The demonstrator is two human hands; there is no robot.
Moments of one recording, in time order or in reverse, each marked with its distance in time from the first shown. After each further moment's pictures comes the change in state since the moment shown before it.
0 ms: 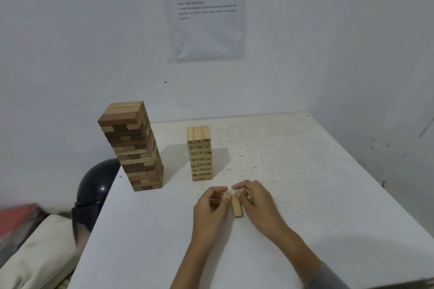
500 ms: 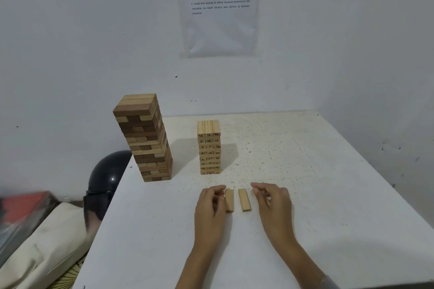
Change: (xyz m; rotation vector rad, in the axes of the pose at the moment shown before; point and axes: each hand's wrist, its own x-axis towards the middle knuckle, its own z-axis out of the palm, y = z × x) left_hand -0.012 -0.017 -0.006 0.113 0.158 0.101; right_hand -0.018 0.012 0.014 -0.054 0.384 -0.016
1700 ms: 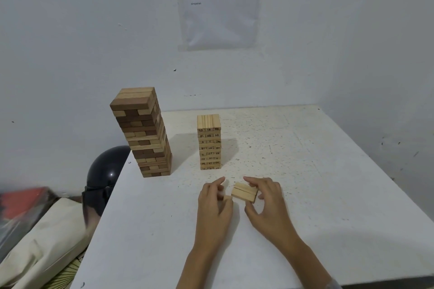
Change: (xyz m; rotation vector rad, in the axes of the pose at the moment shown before) left_hand -0.006 0.003 -0.003 0.097 -0.096 0.092; right_hand -0.008 0.007 -0.002 -0.031 -0.228 -0.245
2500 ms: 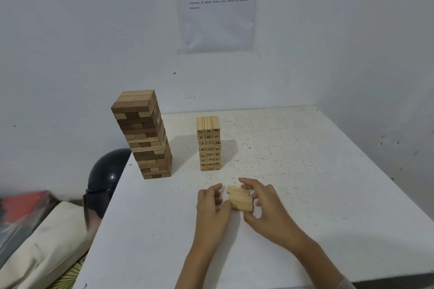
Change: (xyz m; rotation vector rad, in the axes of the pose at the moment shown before) left_hand 0.000 0.013 -0.010 -0.045 -0.057 -0.182; right_hand 0.001 -0.014 -0.018 0.028 -0.306 0.048
